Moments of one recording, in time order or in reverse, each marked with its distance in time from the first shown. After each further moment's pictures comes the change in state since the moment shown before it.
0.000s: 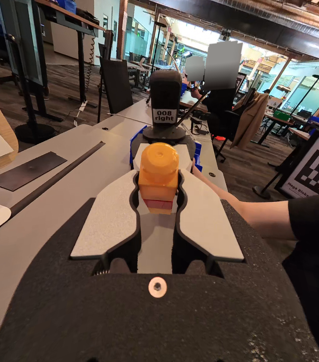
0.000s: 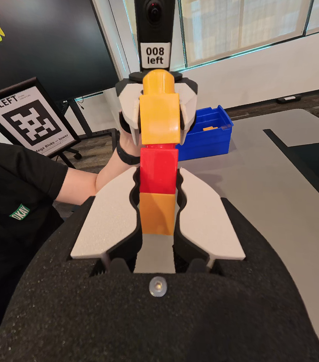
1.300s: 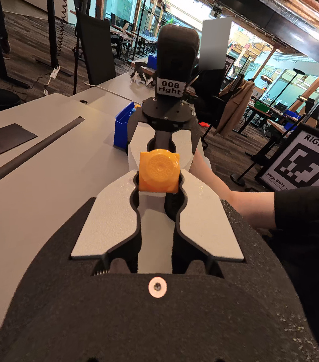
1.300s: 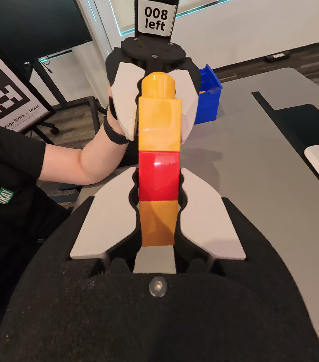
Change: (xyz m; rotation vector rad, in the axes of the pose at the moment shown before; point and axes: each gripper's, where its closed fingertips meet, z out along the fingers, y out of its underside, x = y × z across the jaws) left arm -0.003 0.027 0.025 -0.106 0.076 -0.099; right arm 0.007 0.026 -0.012 -0.184 0.101 0.011
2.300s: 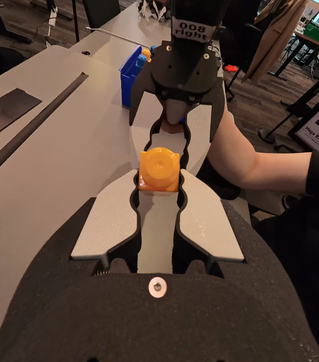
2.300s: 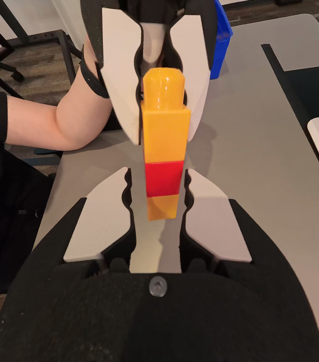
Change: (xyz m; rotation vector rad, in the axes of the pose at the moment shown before) left arm -0.004 0.038 0.003 -0.256 -0.084 0.093; right arm -0.004 0.033 0.012 -0.240 0.068 -0.072
